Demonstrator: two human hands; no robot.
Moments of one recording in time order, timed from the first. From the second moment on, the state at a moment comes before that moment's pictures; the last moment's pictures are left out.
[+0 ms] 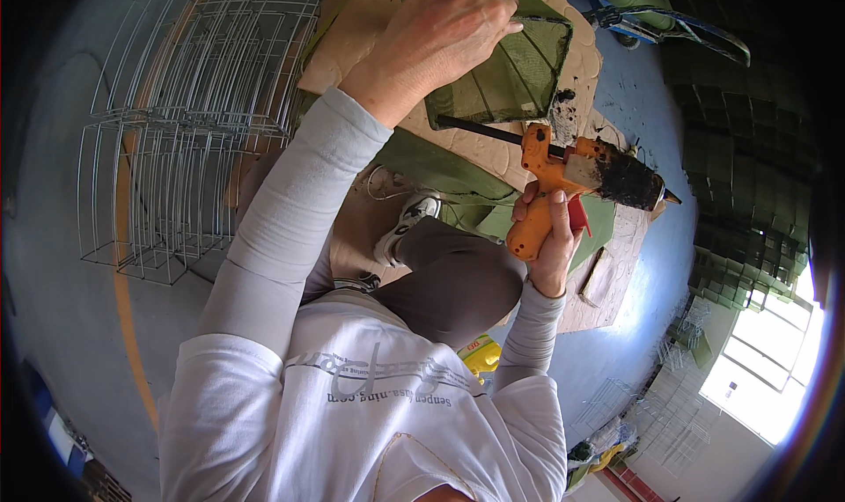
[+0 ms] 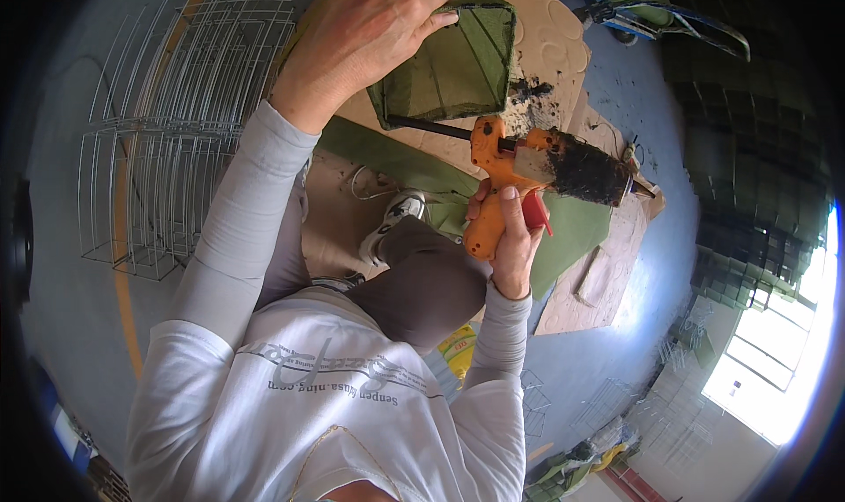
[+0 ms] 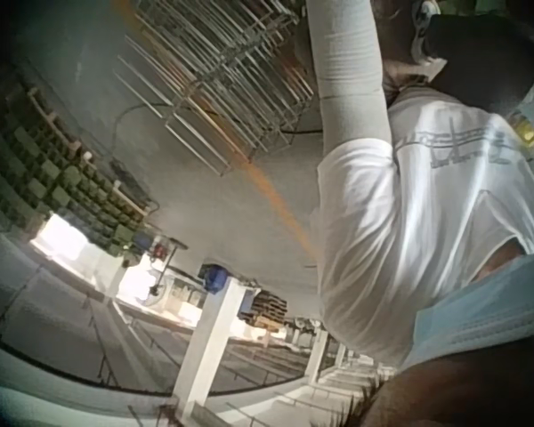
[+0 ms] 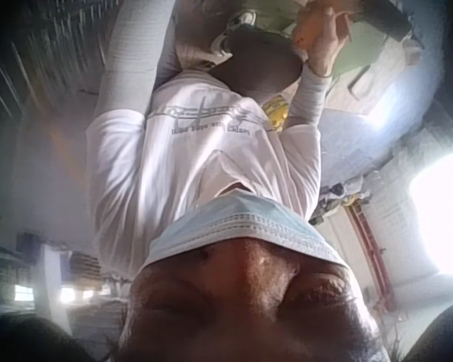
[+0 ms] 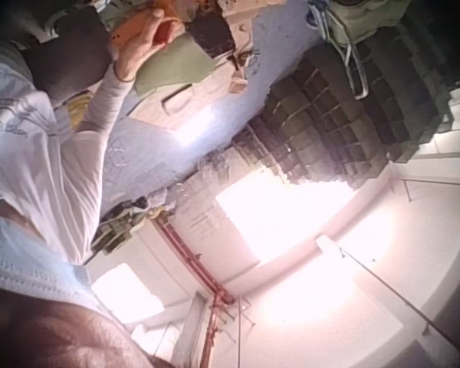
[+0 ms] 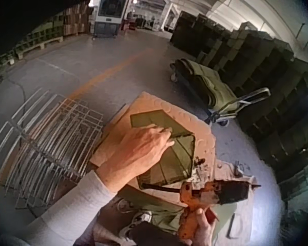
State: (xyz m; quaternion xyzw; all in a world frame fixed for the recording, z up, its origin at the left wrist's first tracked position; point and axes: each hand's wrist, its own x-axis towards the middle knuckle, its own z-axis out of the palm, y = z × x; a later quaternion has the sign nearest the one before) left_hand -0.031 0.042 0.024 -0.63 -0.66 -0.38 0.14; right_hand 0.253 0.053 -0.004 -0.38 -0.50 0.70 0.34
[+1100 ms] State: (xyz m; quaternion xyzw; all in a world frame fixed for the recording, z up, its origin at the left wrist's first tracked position) left_hand -0.025 0.042 0.021 -0.64 -0.66 -0.37 0.15; right_hand 0.250 0.028 -0.002 -0.40 -0.60 0.59 0.36
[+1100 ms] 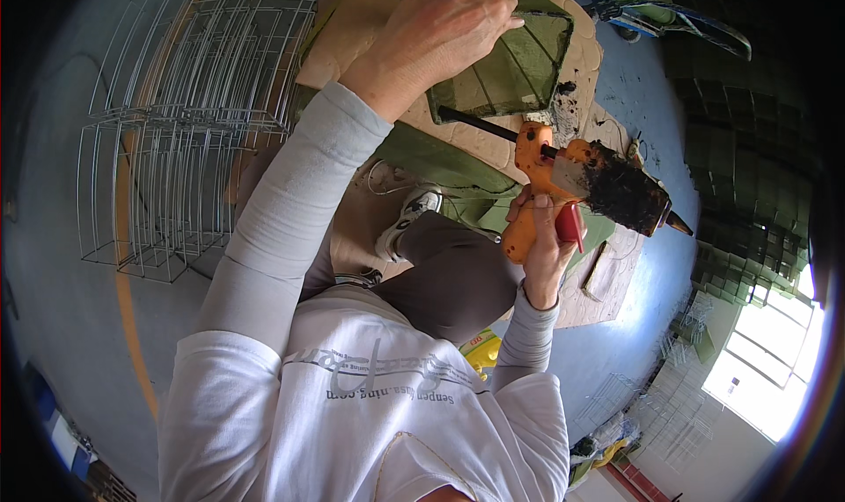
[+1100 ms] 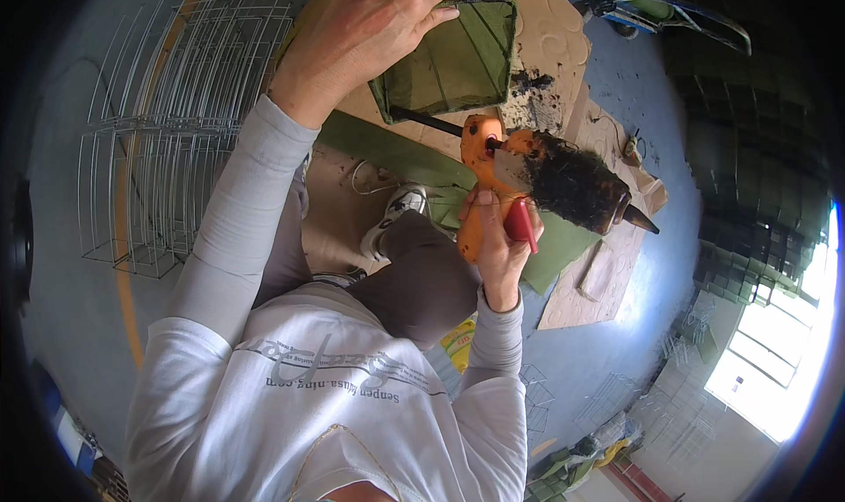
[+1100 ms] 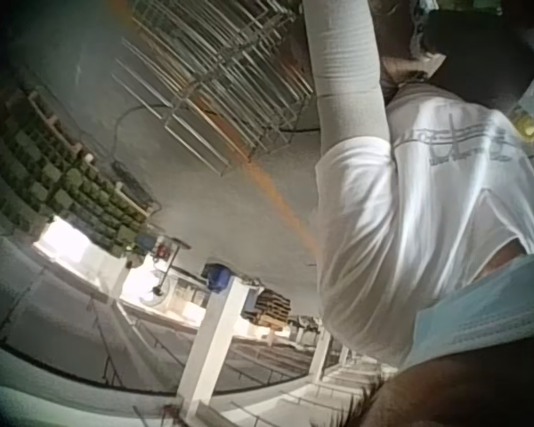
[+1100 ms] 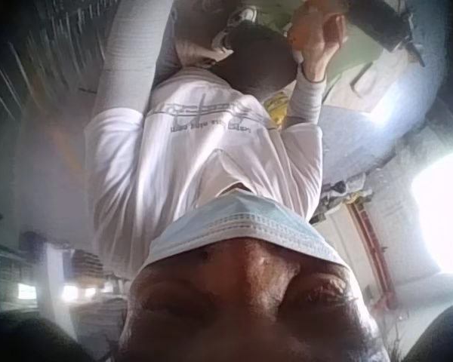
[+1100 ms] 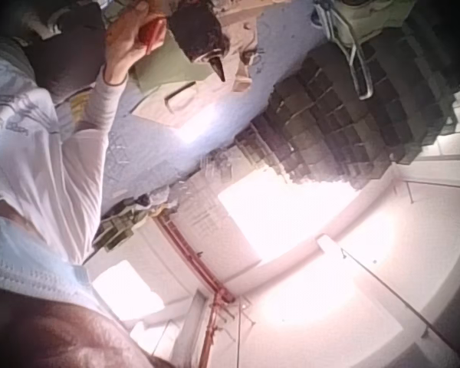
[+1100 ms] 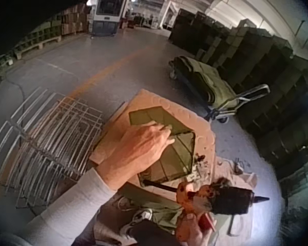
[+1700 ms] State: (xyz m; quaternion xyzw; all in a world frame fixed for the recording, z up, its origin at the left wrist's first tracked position) left_hand -0.018 0.038 0.012 -0.66 -0.62 -0.38 0.18; right_hand 0.249 0.037 -0.004 -0.38 -0.72 0.50 0.31
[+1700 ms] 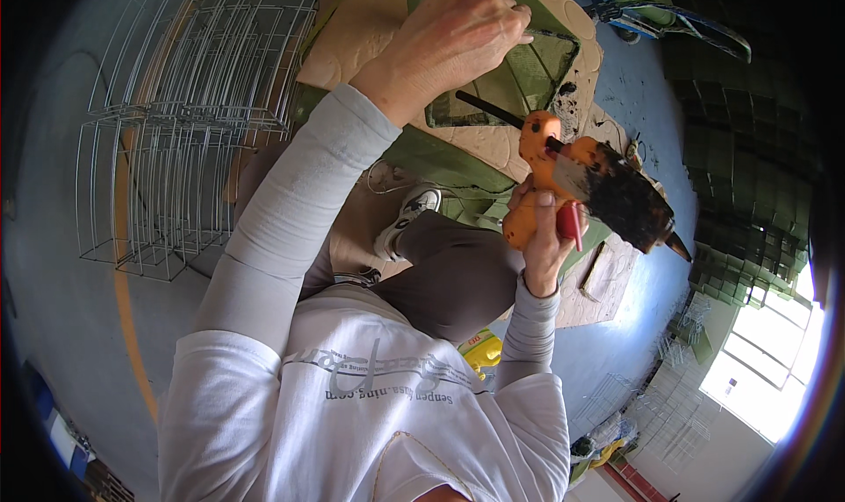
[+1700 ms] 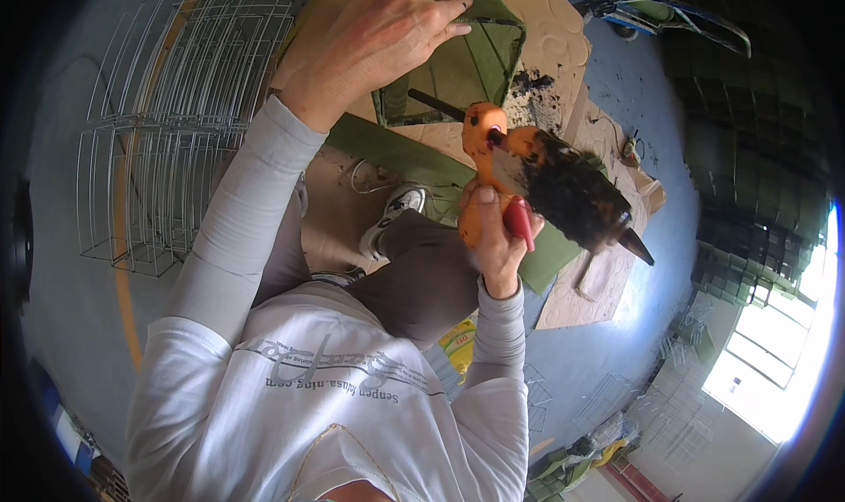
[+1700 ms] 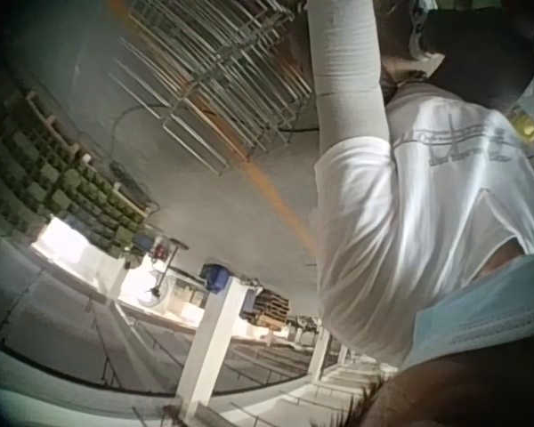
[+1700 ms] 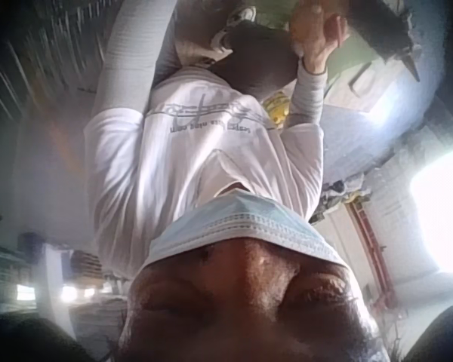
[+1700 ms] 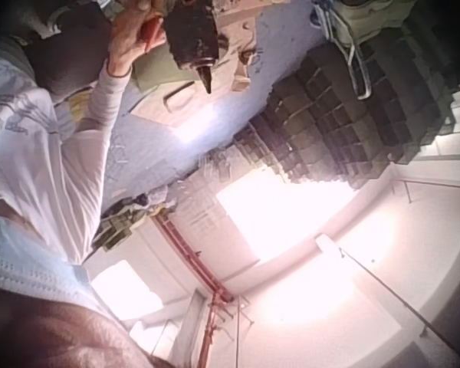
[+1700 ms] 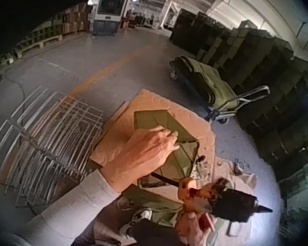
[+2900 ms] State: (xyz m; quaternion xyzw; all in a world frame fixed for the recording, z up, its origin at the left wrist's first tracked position) left_hand -0.020 0.041 0.015 -0.64 -0.59 -0.43 0.24; right_hand 0.270 0.027 -0.010 -0.33 -0.62 0.63 0.34
